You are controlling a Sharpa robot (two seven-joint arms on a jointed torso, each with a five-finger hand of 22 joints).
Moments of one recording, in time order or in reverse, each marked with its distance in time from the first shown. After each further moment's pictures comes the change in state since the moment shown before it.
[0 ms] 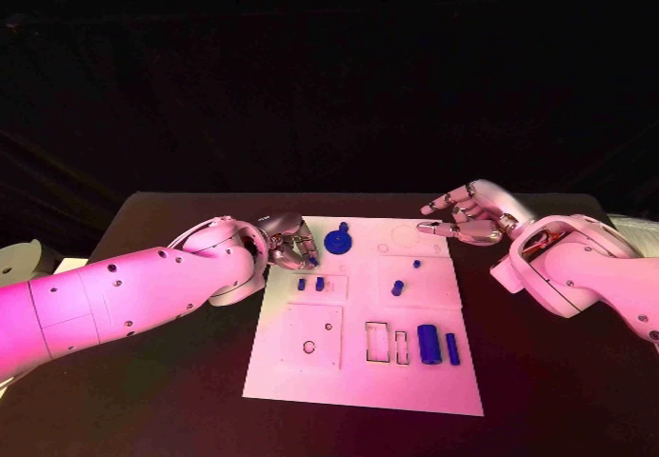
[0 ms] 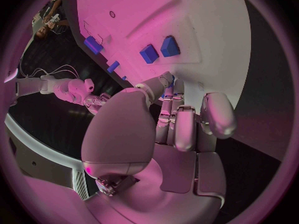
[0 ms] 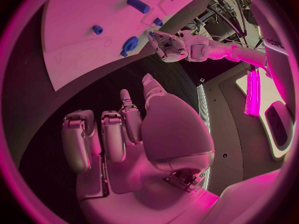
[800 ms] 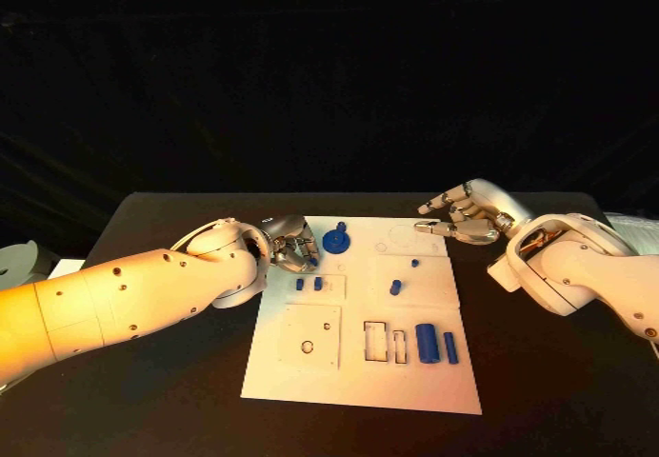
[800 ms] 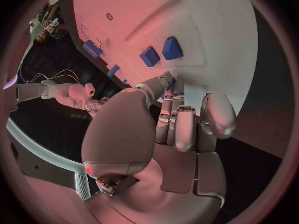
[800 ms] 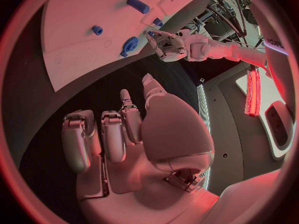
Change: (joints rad) left arm -0.006 0.019 -0.003 -0.009 -0.038 0.004 0.002; left_hand 0.000 0.000 0.000 0.000 0.000 0.000 0.000 0.000 0.000 0.002 0.002 -0.006 0.000 0.000 0.000 0.004 0.000 0.000 0.000 0.000 0.000 0.003; right arm 0.000 0.001 0.000 -0.001 0.002 0.003 0.001; right_hand 0.000 0.000 0.000 0.000 0.000 0.000 0.000 0.000 0.001 0.000 0.000 0.000 0.000 0.000 0.000 0.000 0.000 0.000 0.000 0.000 0.000 0.000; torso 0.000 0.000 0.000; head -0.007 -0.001
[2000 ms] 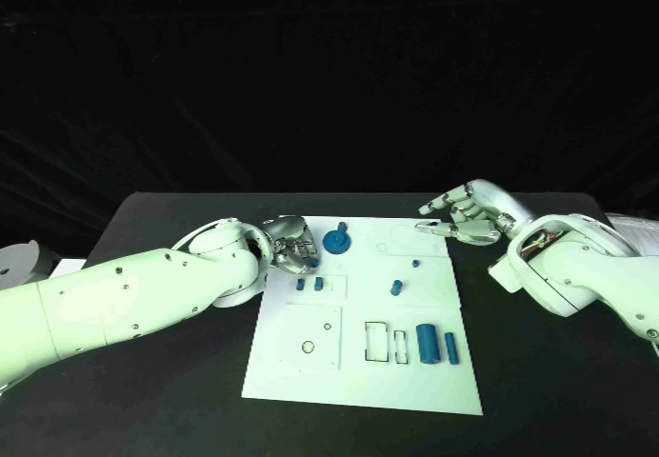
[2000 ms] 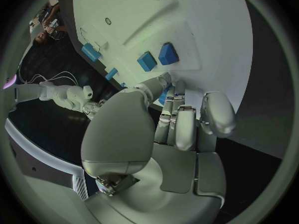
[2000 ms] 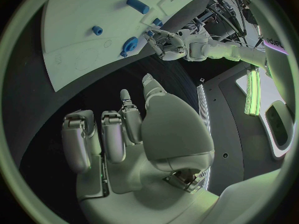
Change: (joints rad) left arm 0.000 0.003 0.000 -0.005 -0.006 0.032 -0.023; left_hand -0.042 -0.029 0.000 0.000 0.000 -0.056 0.031 -0.066 -0.035 -0.027 0.030 -0.059 -0.010 0.002 0.020 0.000 -0.023 0.000 0.004 0.018 0.000 0.000; right arm 0.000 -0.001 0.000 0.001 0.002 0.001 0.000; right_hand 0.000 0.000 0.000 0.000 0.000 0.000 0.000 0.000 0.000 0.000 0.000 0.000 0.000 0.000 0.000 0.000 0.000 0.000 0.000 0.000 0.000 0.000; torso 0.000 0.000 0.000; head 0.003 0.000
